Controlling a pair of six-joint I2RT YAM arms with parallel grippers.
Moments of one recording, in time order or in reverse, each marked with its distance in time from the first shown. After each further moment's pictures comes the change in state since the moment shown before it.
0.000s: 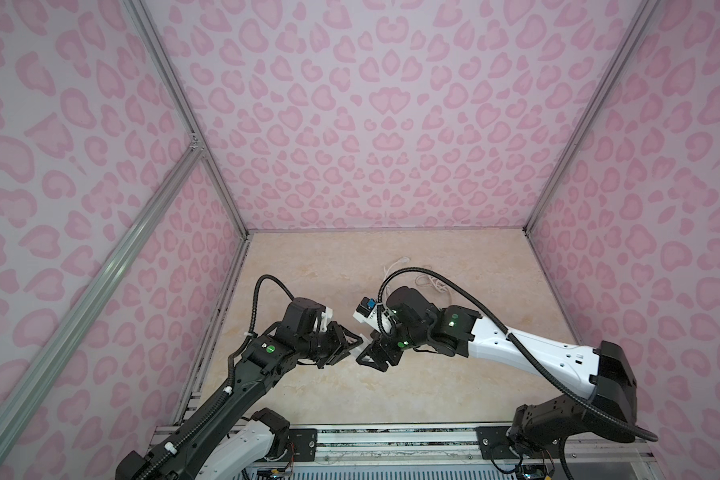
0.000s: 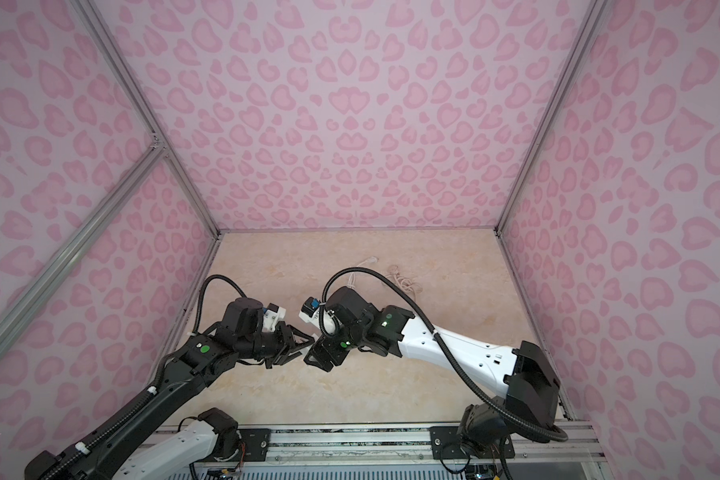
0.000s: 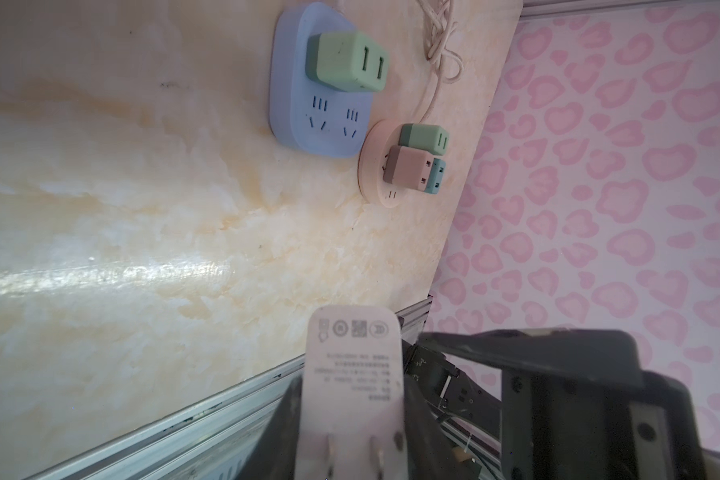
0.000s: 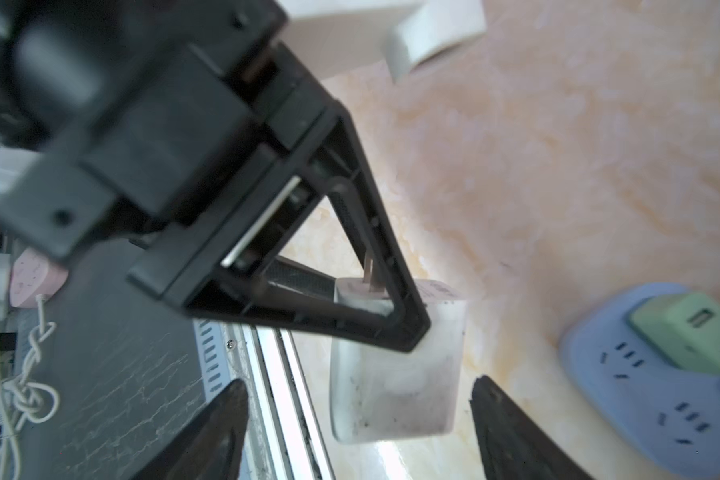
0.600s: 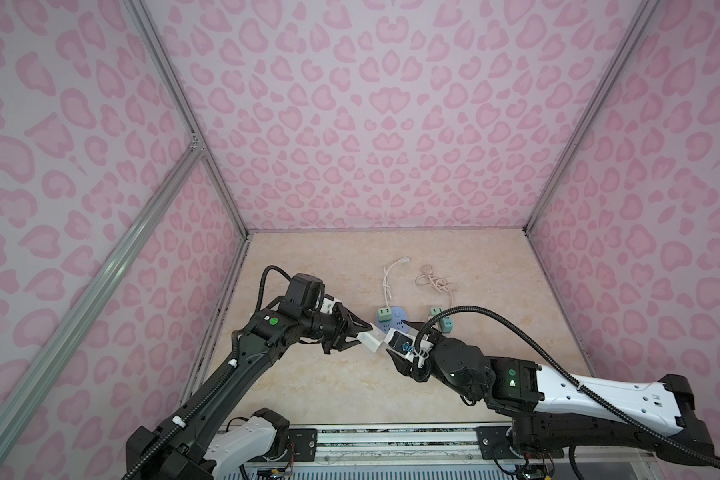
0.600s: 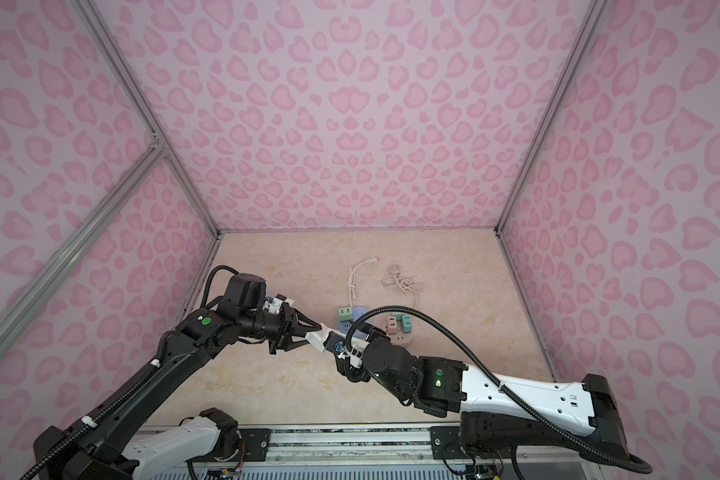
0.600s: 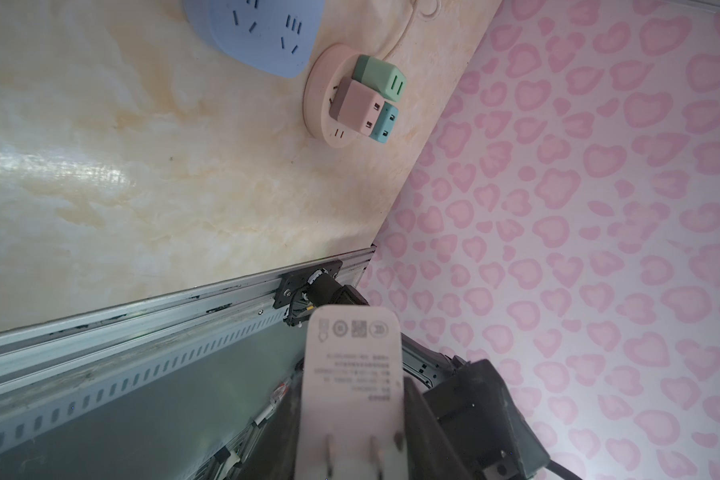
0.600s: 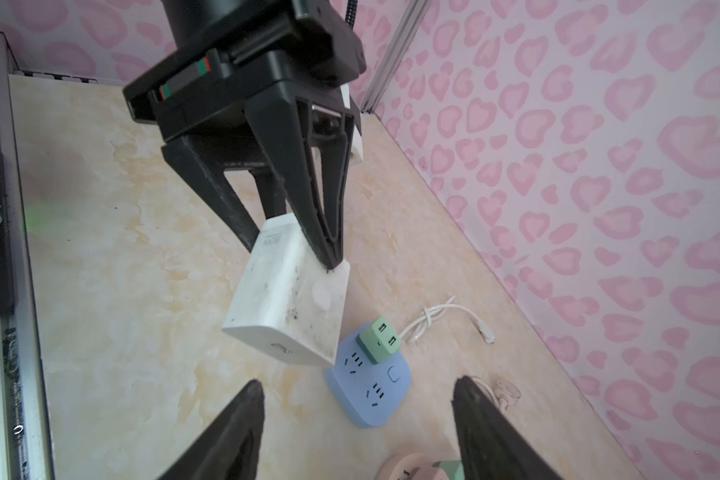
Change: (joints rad) left arm 0.021 0.129 0.213 -0.129 0.236 -0.177; right arm 0.293 -0.382 -0.354 0.326 0.771 -0.417
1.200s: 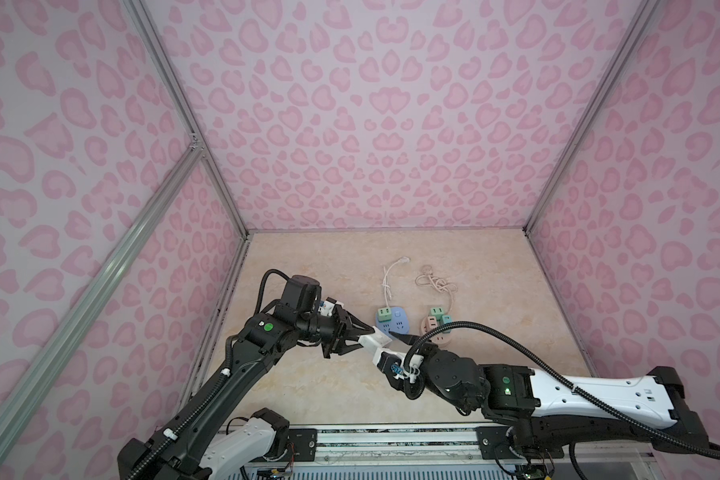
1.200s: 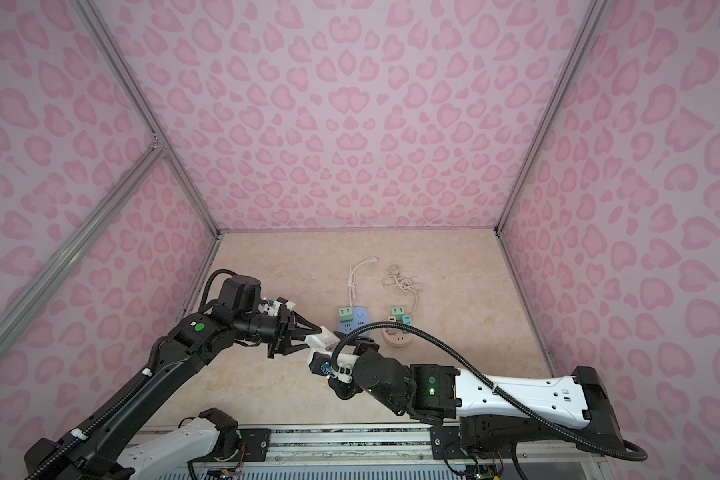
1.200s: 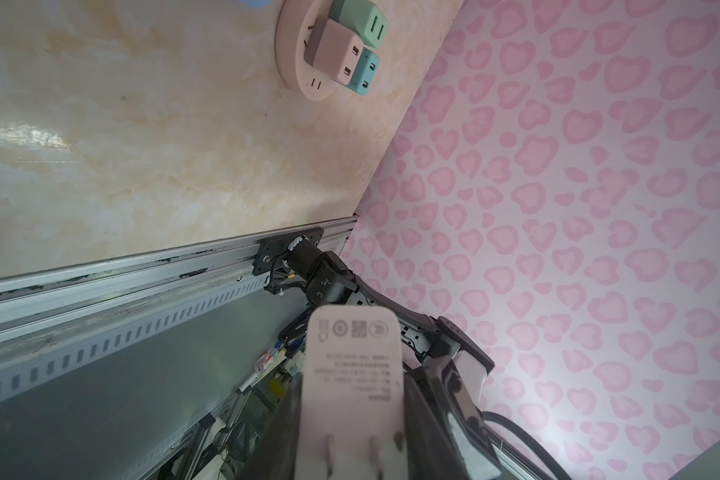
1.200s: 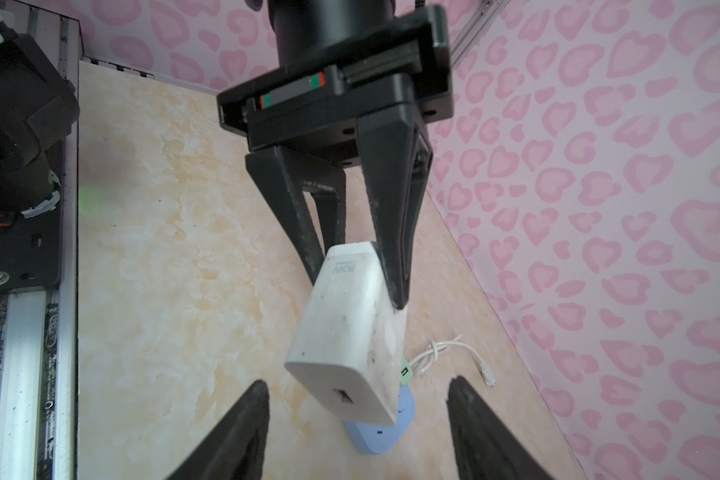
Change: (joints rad) left arm -0.008 -0.044 -0.013 0.029 0.080 -0.053; right arm 0.105 0.040 0.026 0.003 0.014 -0.075
